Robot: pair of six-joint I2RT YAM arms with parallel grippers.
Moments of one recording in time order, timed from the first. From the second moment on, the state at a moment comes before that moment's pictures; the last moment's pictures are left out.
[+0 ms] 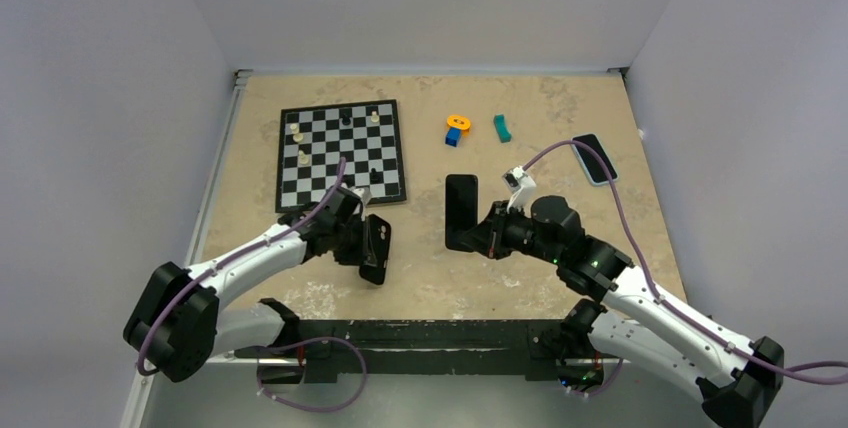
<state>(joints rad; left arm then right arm) -0.57 1.18 0.58 -0.47 0.20 -0.60 0.78 0.73 0.59 -0.27 -0.17 0.72</state>
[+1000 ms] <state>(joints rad) -0.62 1.02 0.95 -0.60 0.20 -0.58 0.57 1.05 0.49 -0.12 -0.21 0.89</state>
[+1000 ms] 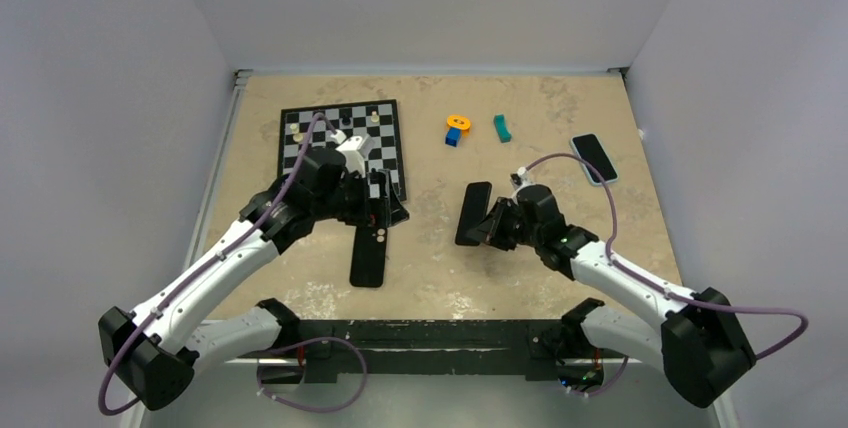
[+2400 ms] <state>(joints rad) -0.62 1.24 1.22 -0.46 0.14 -0.43 0.36 1.77 0.42 0.98 -0.28 1.30</state>
